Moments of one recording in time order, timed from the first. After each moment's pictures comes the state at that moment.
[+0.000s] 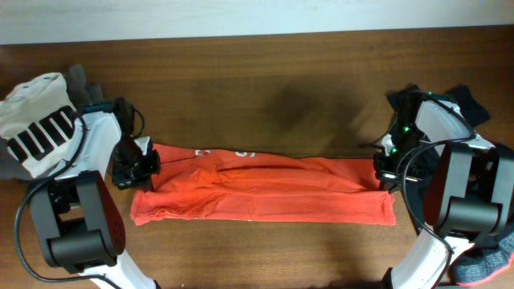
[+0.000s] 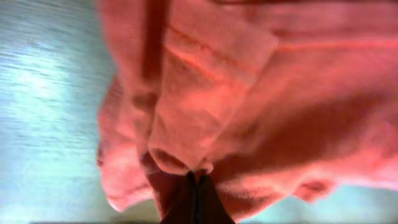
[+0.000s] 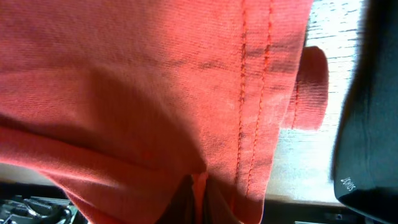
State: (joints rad) left arm 0.14 1.92 1.37 -1.31 0.07 -0.06; right arm -0.21 2.01 1.36 -1.41 -0.12 -0.02
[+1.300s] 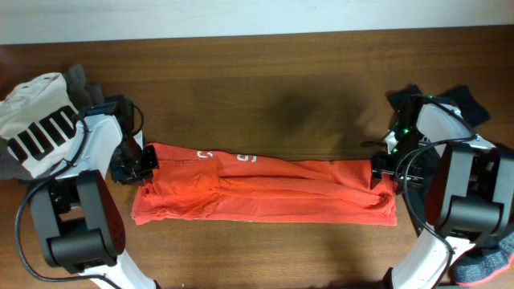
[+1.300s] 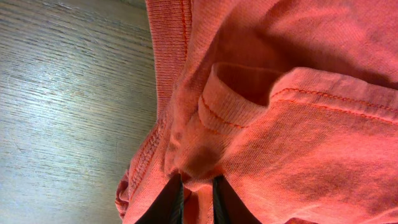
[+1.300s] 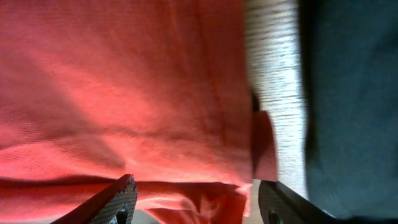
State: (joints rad) left arm 0.14 1.92 1.35 -1.16 0.00 -0.16; right arm -0.22 2.01 1.33 -1.28 -0.08 -0.01
